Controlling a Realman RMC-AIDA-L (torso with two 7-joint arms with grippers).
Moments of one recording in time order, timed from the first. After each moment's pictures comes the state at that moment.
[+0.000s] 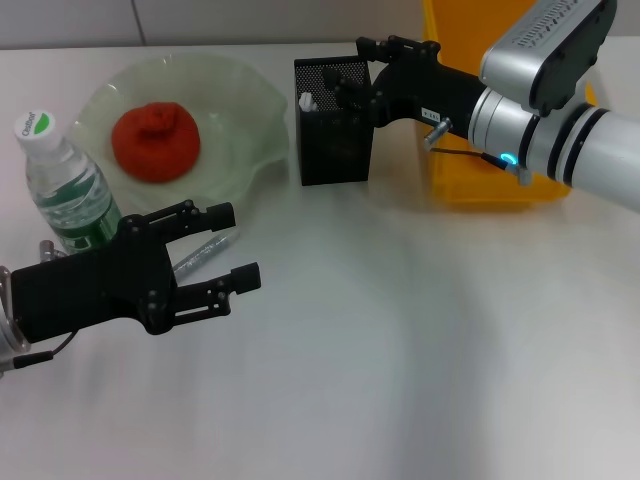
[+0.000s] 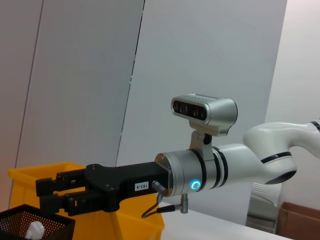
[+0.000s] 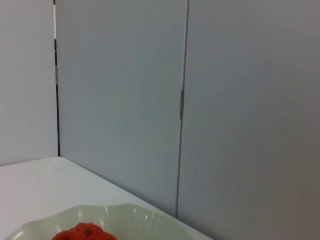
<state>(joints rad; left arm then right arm) -0.39 -2.07 0.67 0.51 1.84 1.78 -1.08 0.67 2.09 -1.59 -0.47 -0.81 -0.72 0.88</state>
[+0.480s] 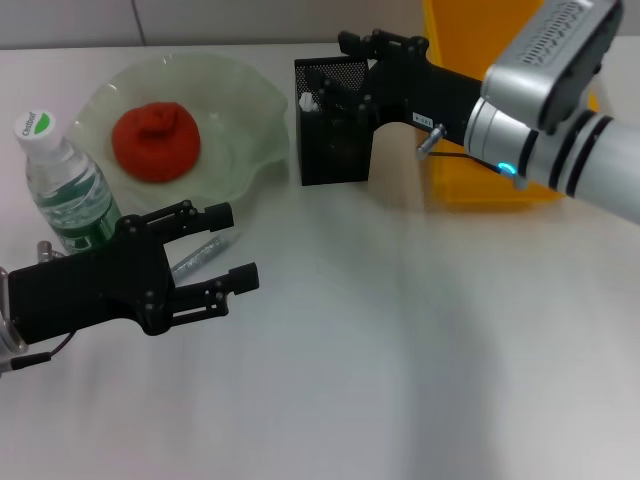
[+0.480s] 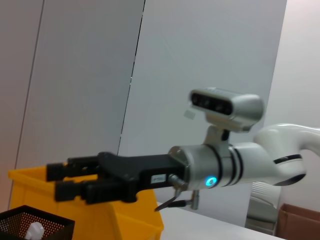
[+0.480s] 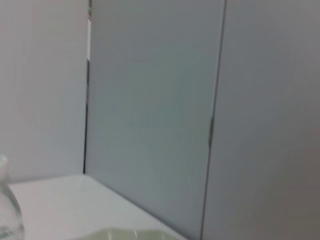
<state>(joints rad) -0.38 -2.07 0.67 0.51 1.84 1.79 -1.08 0.54 2.09 -1.68 -0.70 -0.81 -0.72 0.88</state>
